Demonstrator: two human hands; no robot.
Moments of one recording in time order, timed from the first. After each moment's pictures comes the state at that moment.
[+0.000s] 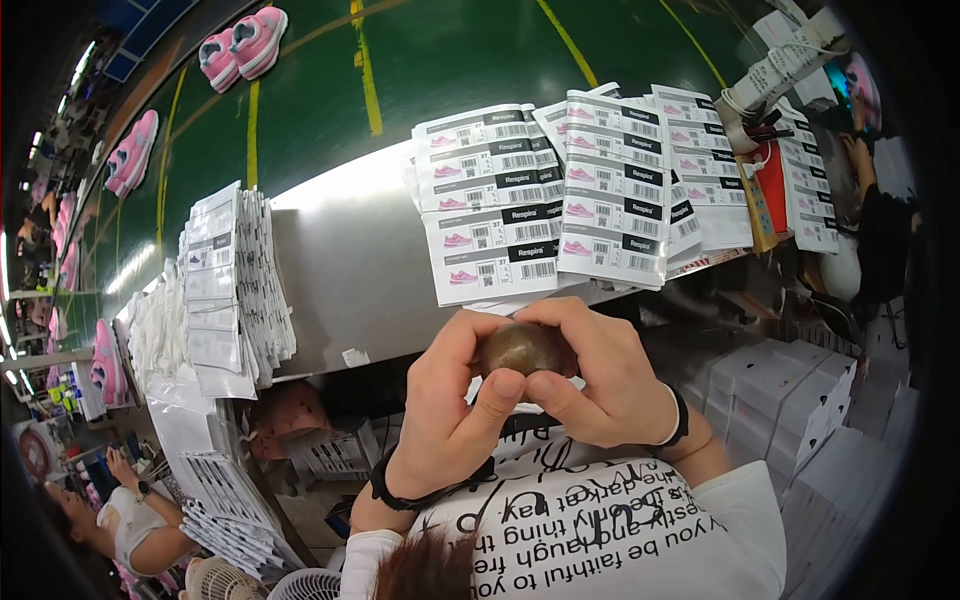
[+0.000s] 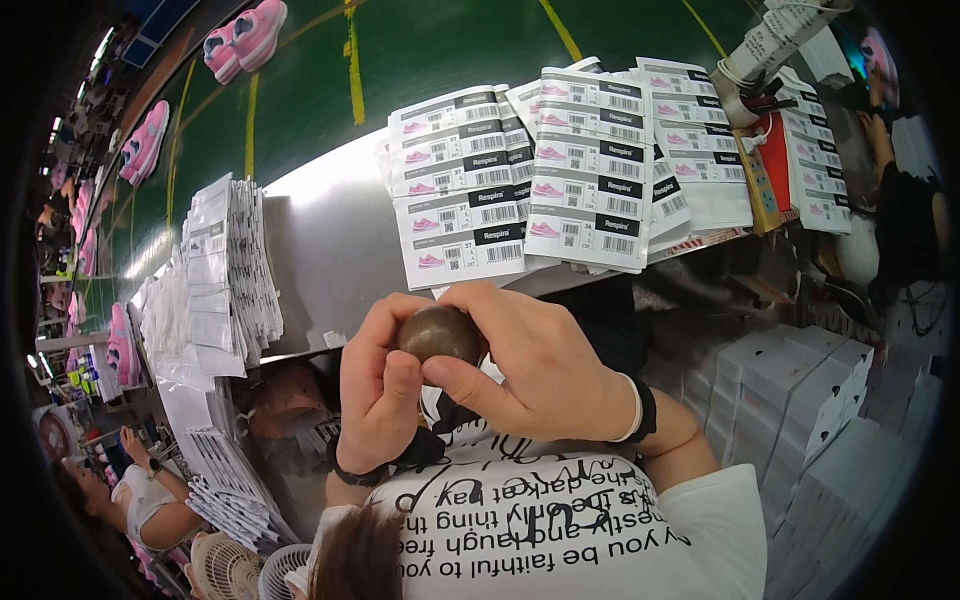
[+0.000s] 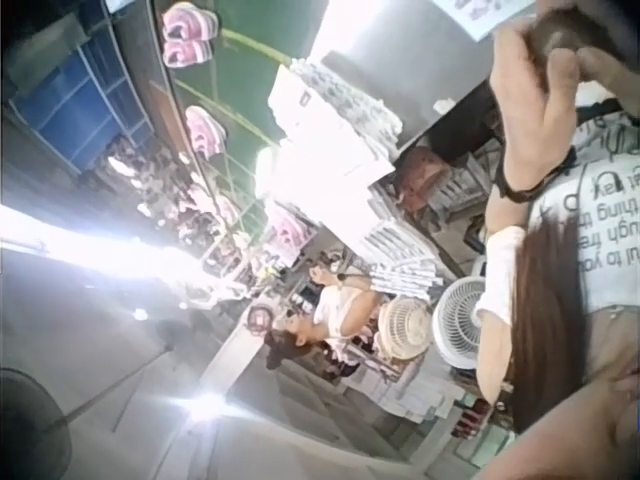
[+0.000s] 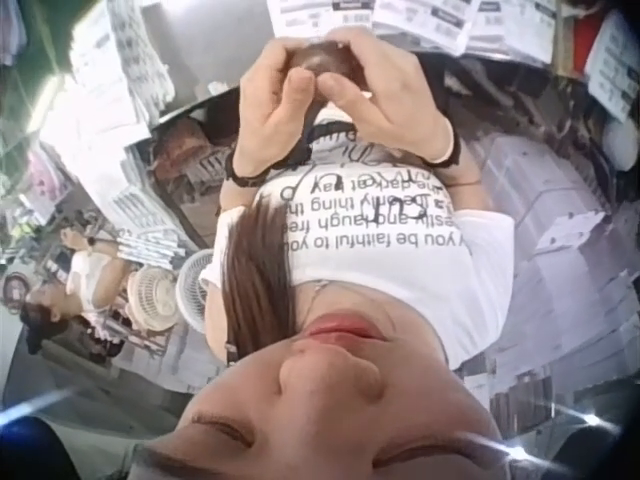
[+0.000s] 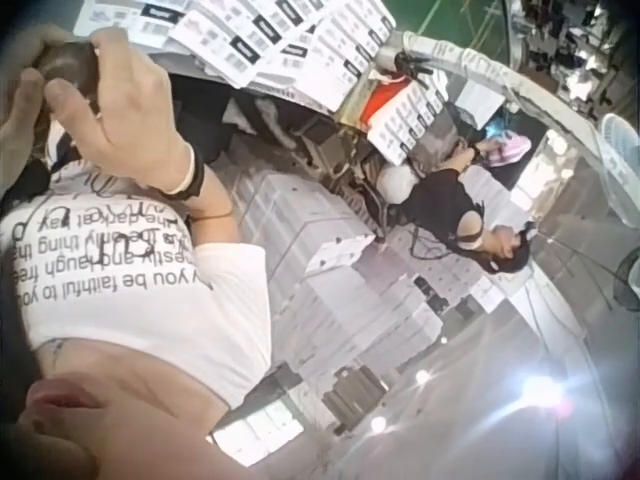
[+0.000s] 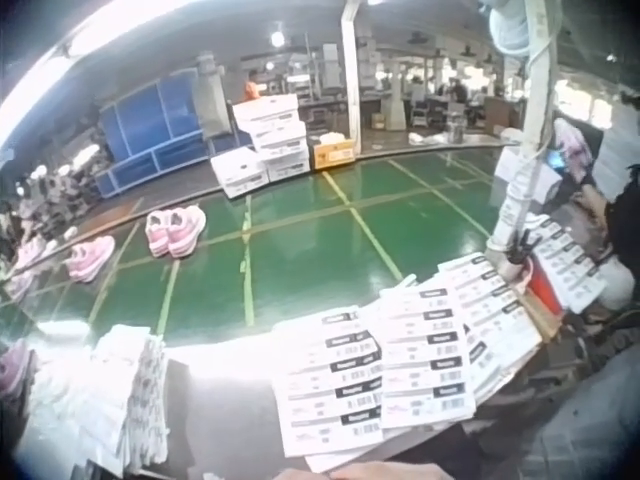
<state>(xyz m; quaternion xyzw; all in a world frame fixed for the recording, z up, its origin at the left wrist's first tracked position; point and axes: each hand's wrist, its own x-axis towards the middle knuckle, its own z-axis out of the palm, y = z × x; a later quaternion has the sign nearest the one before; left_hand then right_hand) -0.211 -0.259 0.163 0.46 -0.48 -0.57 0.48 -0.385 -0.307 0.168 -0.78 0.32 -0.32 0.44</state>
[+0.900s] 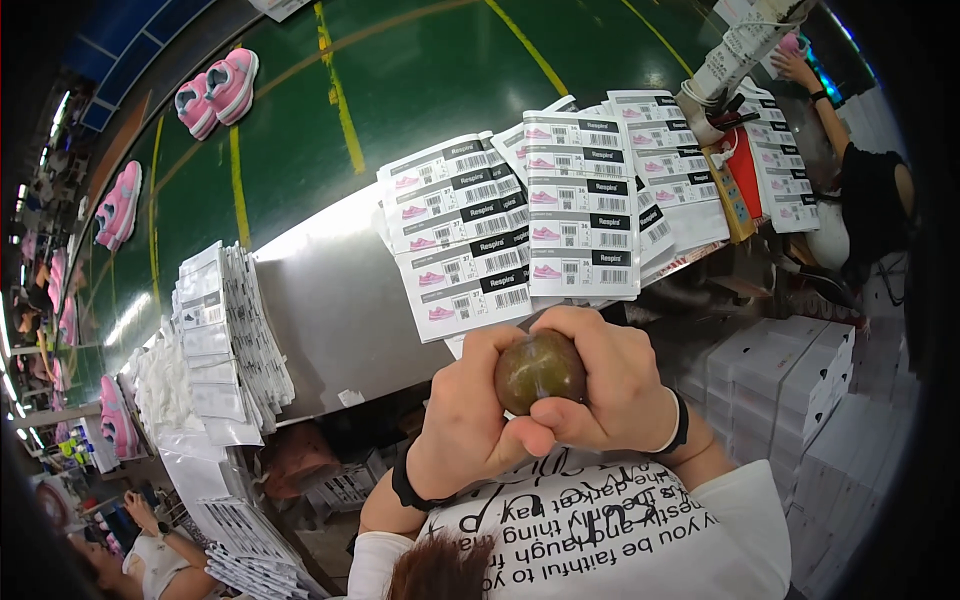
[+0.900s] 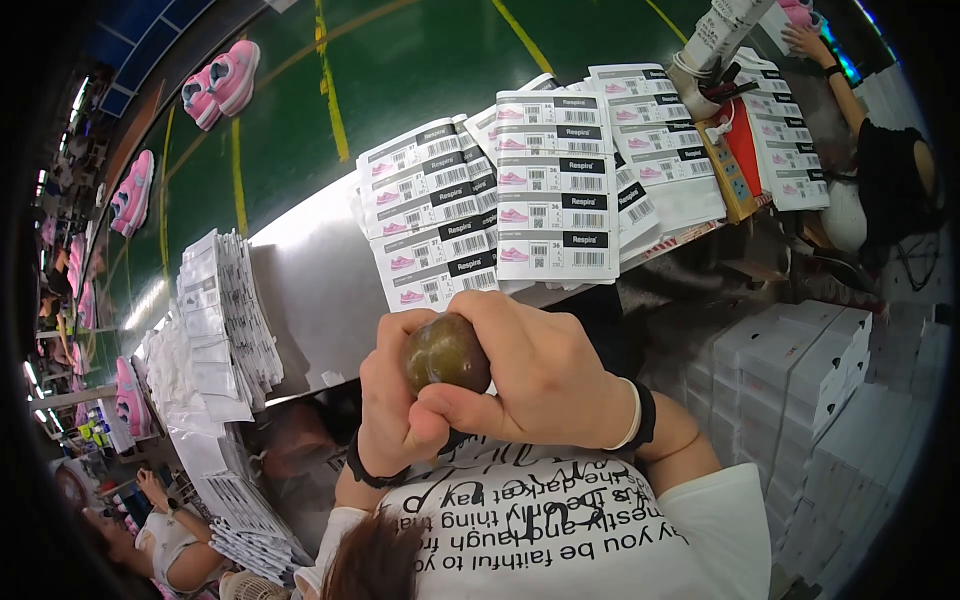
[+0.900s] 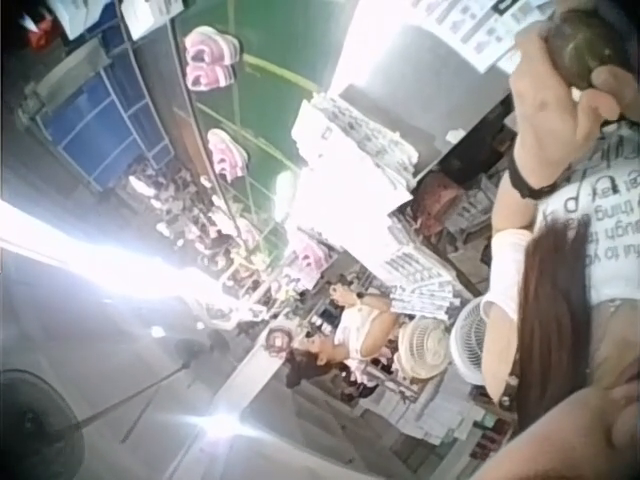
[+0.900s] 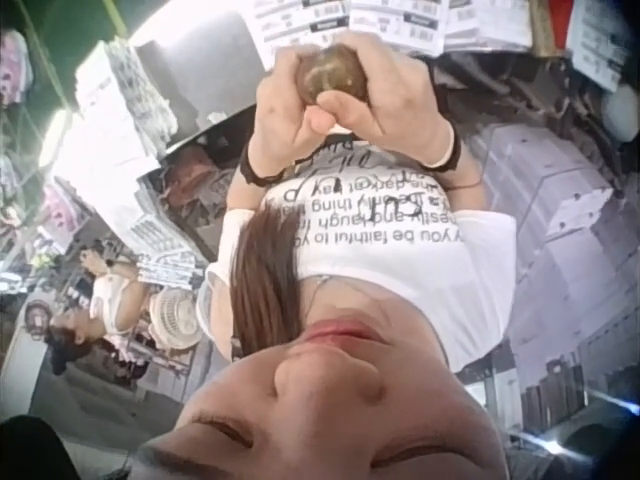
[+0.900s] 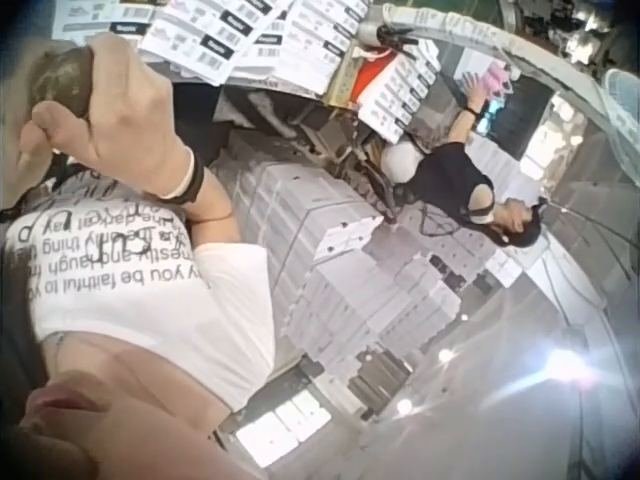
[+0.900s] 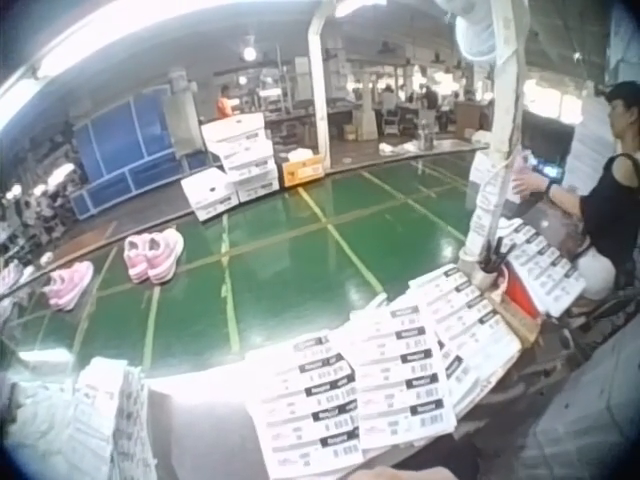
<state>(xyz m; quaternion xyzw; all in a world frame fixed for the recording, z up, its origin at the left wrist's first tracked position) -0.233 -0.285 0.161 0.46 -0.64 -0.43 0.44 -0.397 -0.319 0.182 -0.80 0.35 -0.40 0.27</state>
